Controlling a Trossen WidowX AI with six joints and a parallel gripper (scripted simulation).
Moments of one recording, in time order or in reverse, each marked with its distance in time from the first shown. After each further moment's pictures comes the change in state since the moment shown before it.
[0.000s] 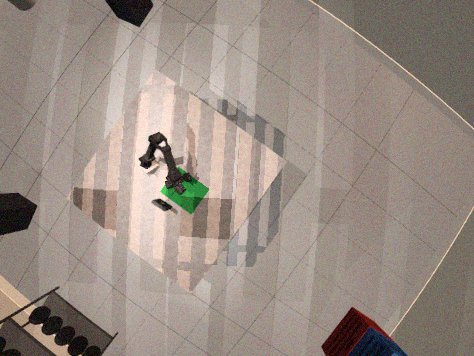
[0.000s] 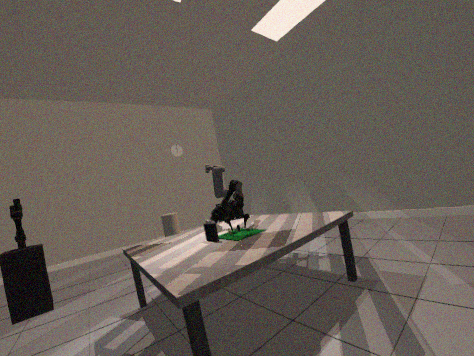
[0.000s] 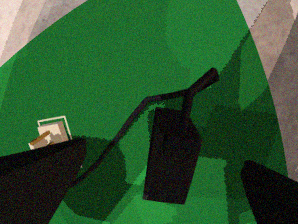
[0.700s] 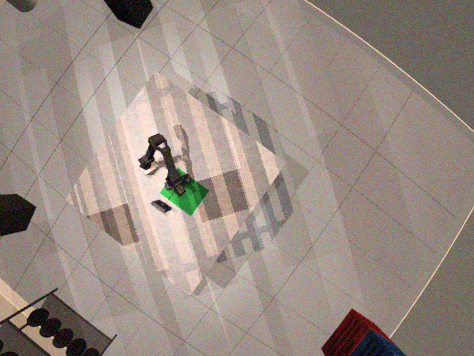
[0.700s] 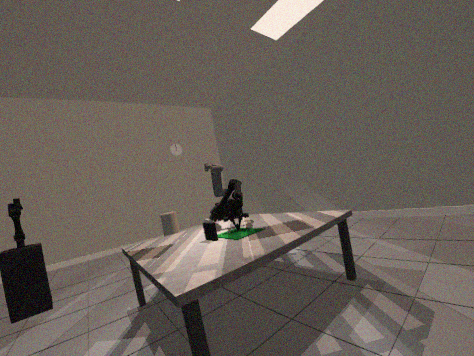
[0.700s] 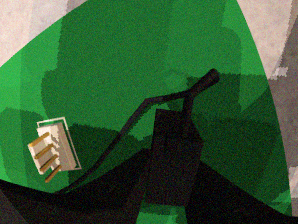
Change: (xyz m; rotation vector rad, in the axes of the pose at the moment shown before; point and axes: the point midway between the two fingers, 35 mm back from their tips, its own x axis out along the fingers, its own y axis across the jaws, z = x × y) arm 0.001 0.000 0.000 0.001 -0.002 -0.001
